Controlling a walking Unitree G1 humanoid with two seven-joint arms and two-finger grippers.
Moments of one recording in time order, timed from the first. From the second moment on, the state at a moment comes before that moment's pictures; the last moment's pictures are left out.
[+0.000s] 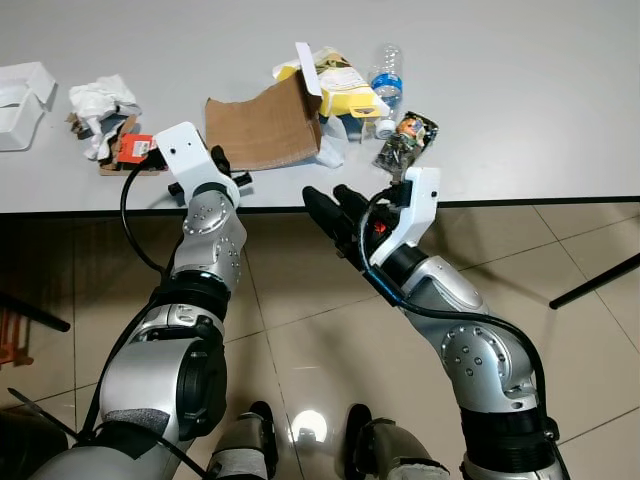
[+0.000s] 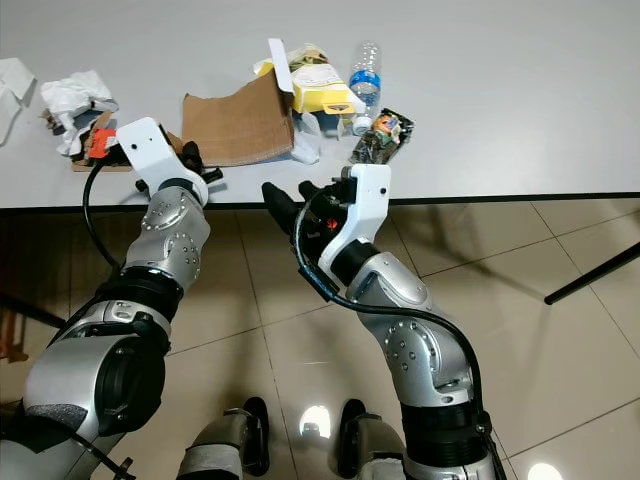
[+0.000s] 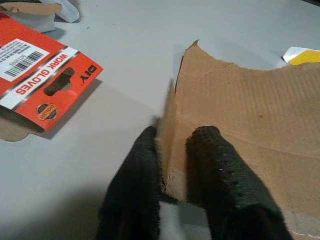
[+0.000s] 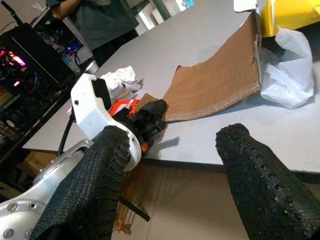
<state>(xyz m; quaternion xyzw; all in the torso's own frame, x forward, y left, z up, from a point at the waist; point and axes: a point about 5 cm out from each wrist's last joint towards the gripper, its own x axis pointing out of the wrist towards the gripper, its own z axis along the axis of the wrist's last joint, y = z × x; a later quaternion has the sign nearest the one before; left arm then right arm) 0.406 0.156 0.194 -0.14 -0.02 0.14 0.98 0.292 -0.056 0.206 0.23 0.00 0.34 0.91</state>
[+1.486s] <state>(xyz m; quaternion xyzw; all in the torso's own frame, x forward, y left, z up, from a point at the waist) 0.399 0.149 0.226 -0.09 -0.16 0.09 0.98 0.304 -0.057 0.204 0.23 -0.02 0.34 0.91</state>
